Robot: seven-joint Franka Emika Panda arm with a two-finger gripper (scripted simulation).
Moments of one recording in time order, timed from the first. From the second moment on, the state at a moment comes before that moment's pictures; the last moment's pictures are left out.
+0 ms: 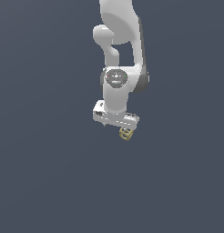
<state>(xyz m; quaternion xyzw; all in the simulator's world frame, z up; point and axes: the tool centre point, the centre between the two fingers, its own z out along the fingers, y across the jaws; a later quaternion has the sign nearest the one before) -0.021 0.013 0.118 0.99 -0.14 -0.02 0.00</state>
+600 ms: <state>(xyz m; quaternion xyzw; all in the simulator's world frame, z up) -0.032 0.058 0.099 0.97 -0.25 -0.01 0.00</state>
